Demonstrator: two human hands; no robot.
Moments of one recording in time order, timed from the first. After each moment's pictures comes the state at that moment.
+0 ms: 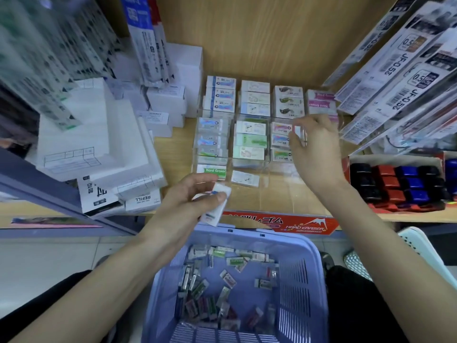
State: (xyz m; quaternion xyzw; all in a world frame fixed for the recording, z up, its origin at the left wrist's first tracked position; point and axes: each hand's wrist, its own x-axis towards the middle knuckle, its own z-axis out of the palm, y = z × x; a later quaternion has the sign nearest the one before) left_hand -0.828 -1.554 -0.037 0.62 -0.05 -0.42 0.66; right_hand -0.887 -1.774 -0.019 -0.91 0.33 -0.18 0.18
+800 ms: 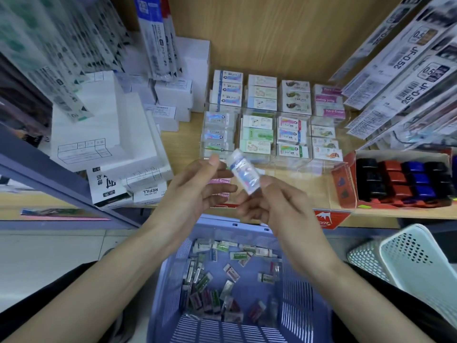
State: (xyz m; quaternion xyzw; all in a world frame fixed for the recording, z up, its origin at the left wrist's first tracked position) left_hand -0.827 -1.552 -0.029 0.56 -0.07 -0.42 0.71; right_hand -0.939 -1.660 -0.009 -0.63 0.25 -0.11 0.72
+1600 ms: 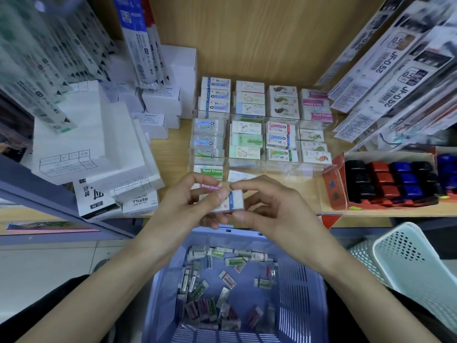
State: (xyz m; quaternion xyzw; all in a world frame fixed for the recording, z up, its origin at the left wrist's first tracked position) left_hand -0.831 -1.551 -0.029 0.63 -0.15 -0.41 0.64; right_hand -0.943 -1.687 -0.008 -0.79 0.17 -0.04 0.59
